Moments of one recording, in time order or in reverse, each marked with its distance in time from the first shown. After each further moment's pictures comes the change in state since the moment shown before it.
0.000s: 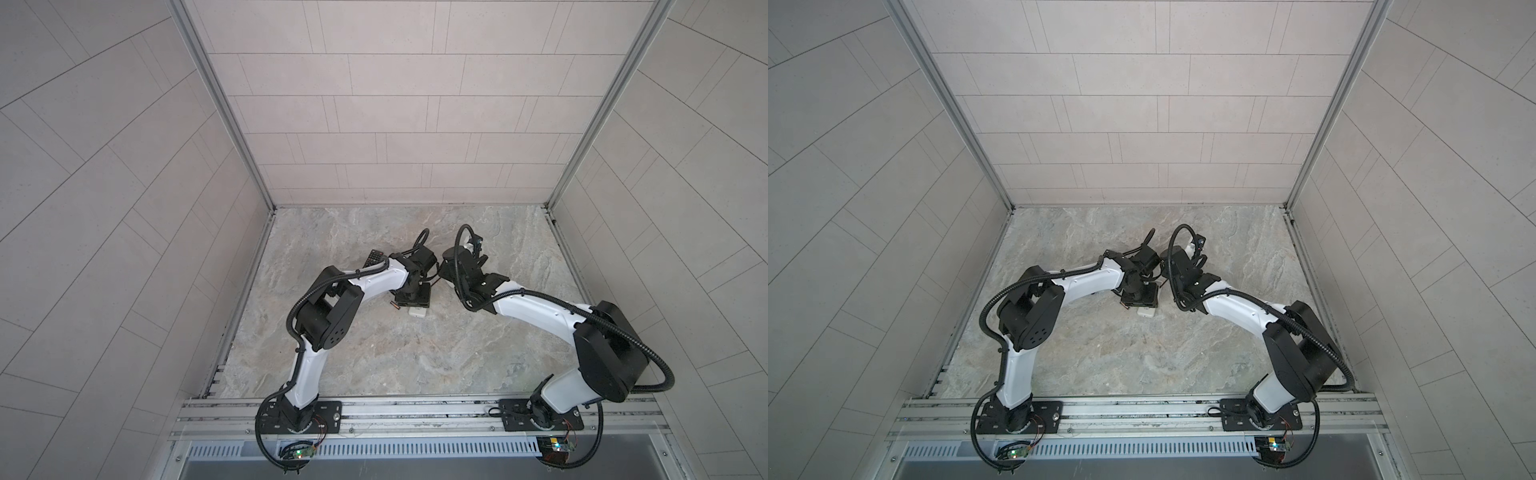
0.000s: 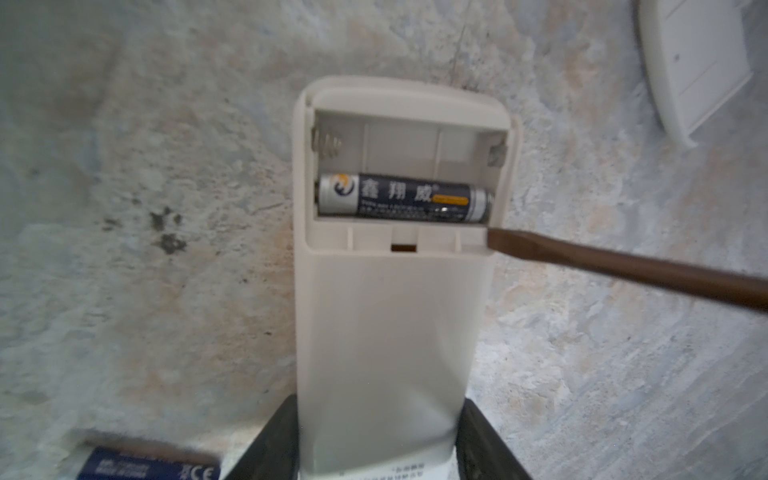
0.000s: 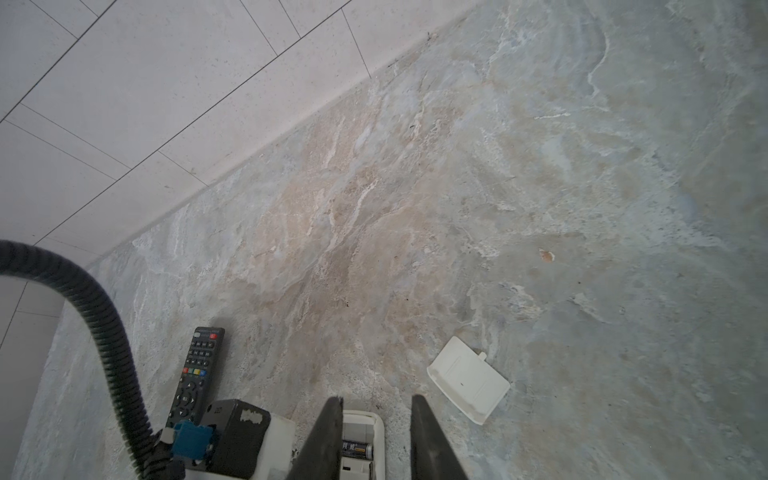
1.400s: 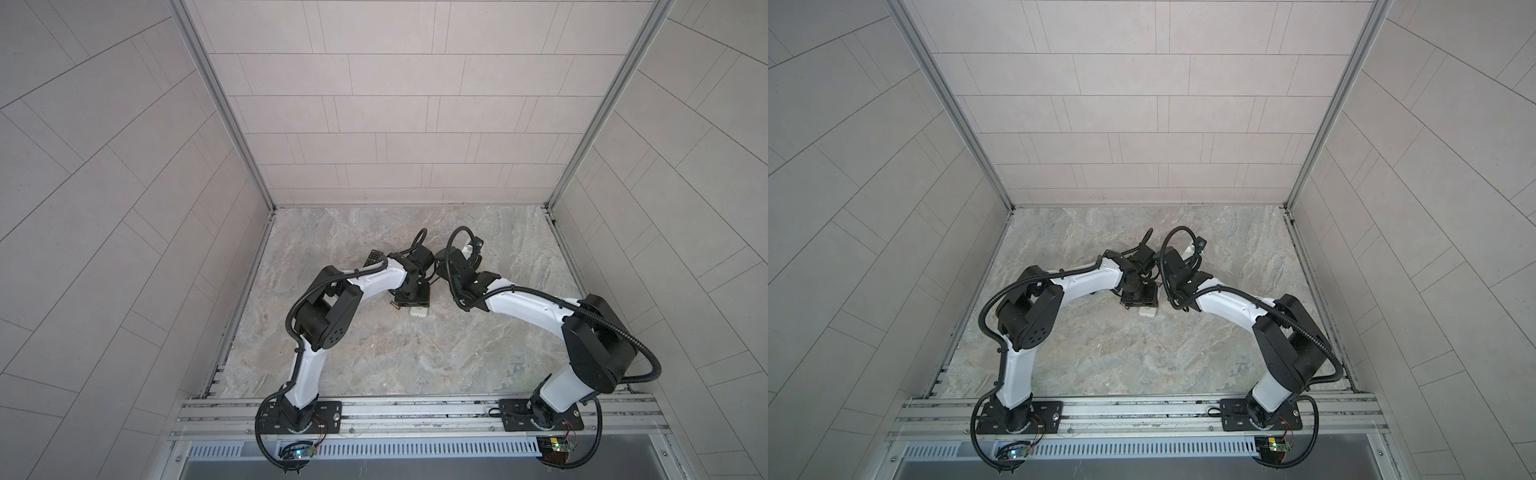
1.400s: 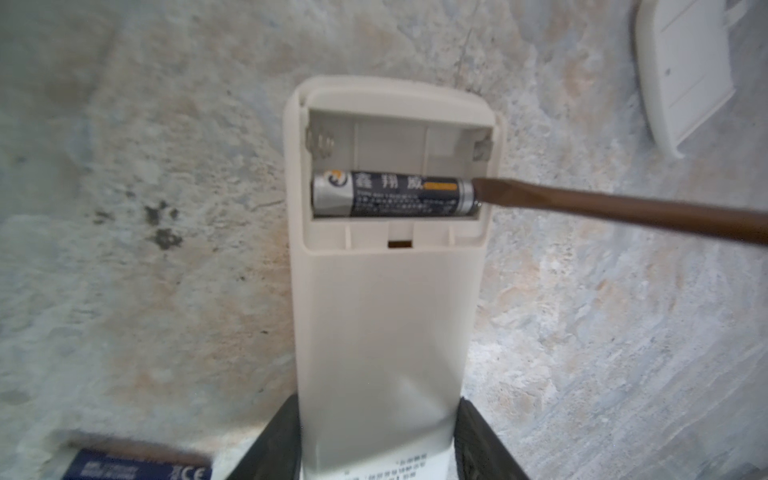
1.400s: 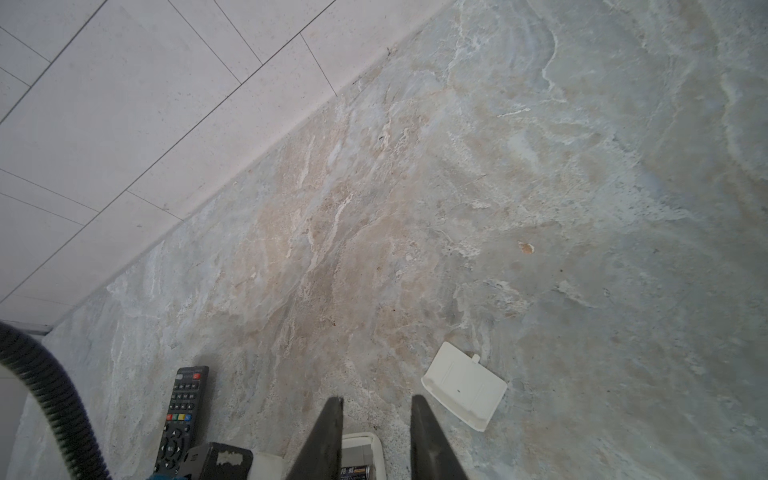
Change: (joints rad) left arm 0.010 -0.004 -0.009 0.015 0.034 -0.027; right arm 0.018 0.065 0.018 -0.005 0.087 0.158
